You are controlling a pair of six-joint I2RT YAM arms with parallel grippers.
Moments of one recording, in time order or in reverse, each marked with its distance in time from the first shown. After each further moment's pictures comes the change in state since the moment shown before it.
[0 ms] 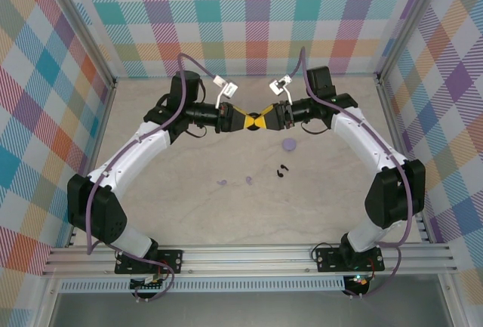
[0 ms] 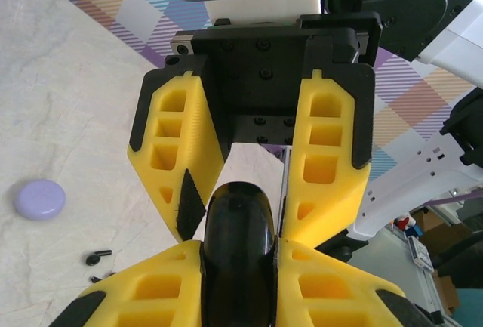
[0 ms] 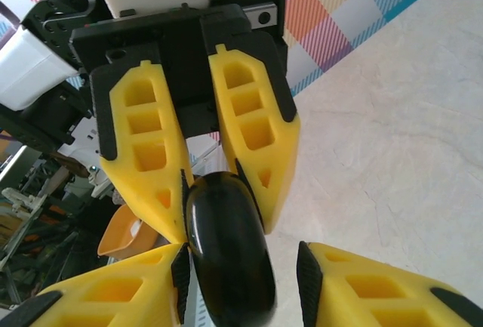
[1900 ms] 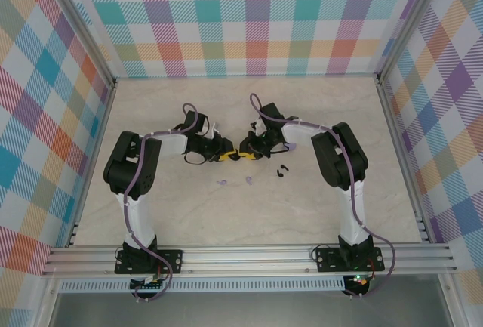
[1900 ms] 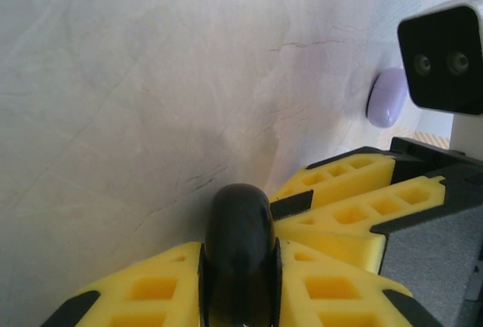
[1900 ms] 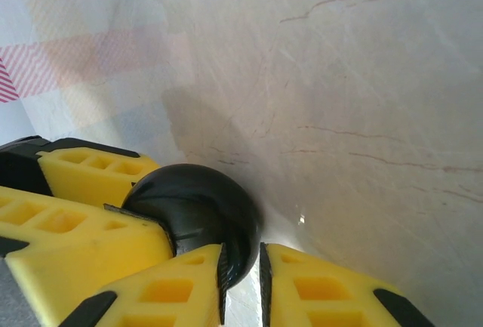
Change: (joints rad) left arm 0.131 0.437 -0.284 0.196 -0.264 -0.530; right arm 0.173 0.523 -0.035 0.204 0.603 0.745
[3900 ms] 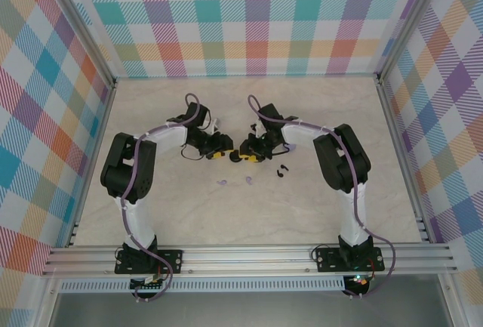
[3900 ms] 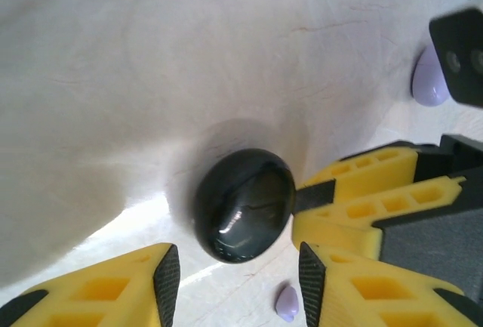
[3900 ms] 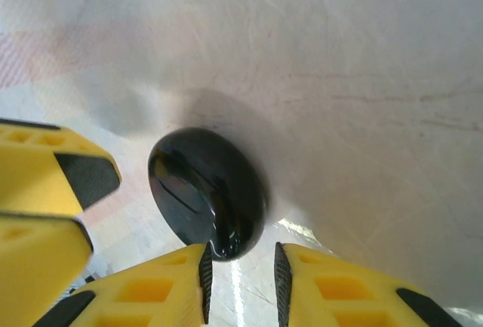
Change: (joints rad) left arm 0.000 -0.045 0.125 -0.313 -0.151 0.207; right arm 0.018 -0.043 -0.018 -0.070 0.060 -0.034
